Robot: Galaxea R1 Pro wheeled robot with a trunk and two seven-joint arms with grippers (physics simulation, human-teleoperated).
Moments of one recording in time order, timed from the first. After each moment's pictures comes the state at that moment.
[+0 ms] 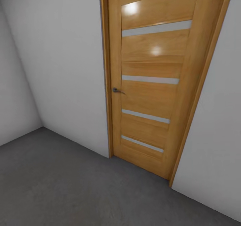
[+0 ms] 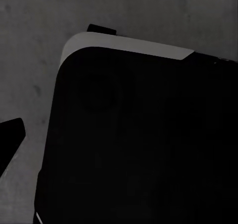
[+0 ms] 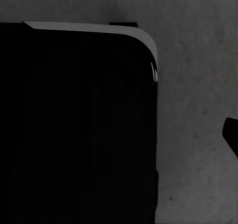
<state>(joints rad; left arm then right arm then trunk) 0.00 -0.01 0.04 -0.10 0.19 -0.05 -0.01 -0.01 -0.02 0.00 0.01 -0.01 -0.17 0.00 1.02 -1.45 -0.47</state>
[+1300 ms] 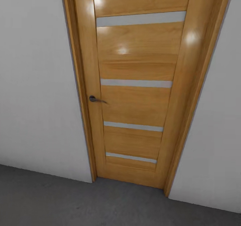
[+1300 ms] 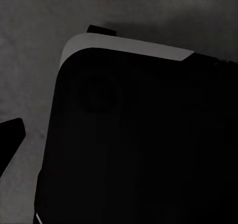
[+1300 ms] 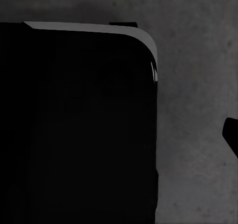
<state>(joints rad) 0.00 -0.01 0.04 -0.10 0.19 -0.05 -0.01 -0.01 -0.02 0.00 0.01 -0.01 -0.17 0.00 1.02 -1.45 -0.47</state>
